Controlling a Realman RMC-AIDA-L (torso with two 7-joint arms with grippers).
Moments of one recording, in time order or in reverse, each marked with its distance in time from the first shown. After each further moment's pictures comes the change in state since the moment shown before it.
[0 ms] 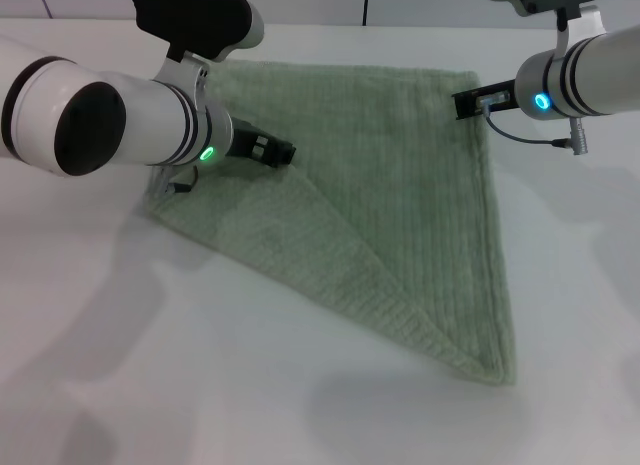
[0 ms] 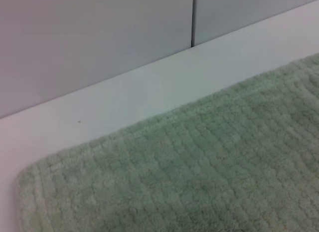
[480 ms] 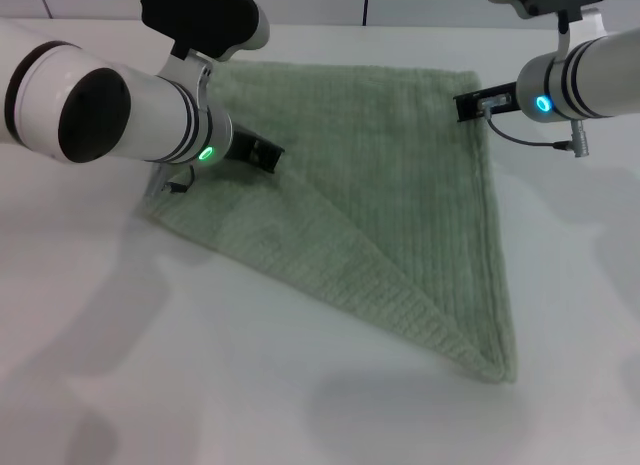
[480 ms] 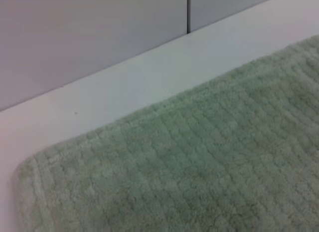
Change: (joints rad) left arm -0.018 0.002 -0.005 -0.014 0.017 -0.074 0.007; right arm -0.004 0.000 0.000 -0.002 0.000 0.000 0.000
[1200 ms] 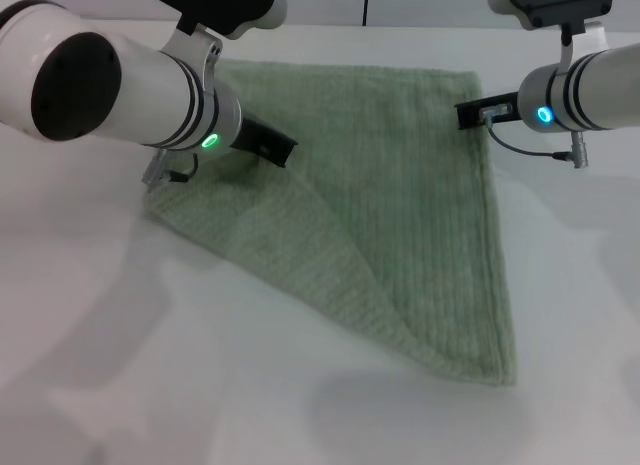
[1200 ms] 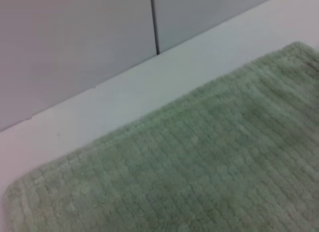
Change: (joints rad) left arm 0.071 0.001 0.001 -0.292 0.047 -0.230 -0.002; right arm -0.007 0.001 -0.003 -0.043 0.074 -0.043 -0.056
